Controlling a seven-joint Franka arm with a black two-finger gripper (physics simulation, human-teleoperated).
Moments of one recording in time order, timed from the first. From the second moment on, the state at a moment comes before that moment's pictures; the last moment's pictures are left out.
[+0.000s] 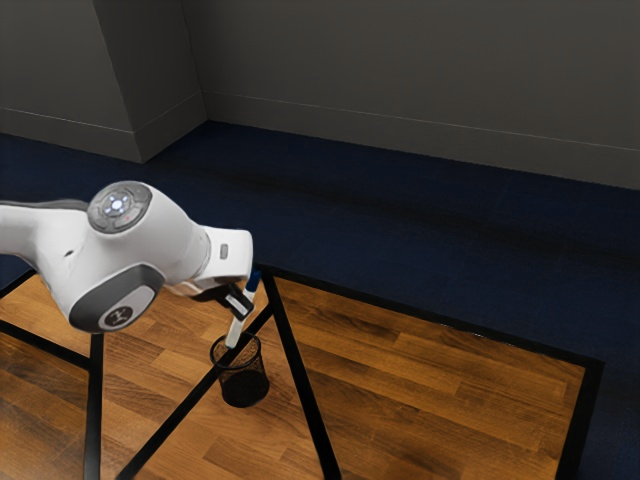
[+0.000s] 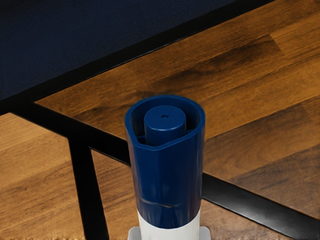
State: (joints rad) arm 0.03 -0.34 -0.25 -2.63 0.26 2.79 -0.08
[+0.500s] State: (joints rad) arm 0.03 -0.39 -0.29 -2.64 0.25 2.74 -0.16
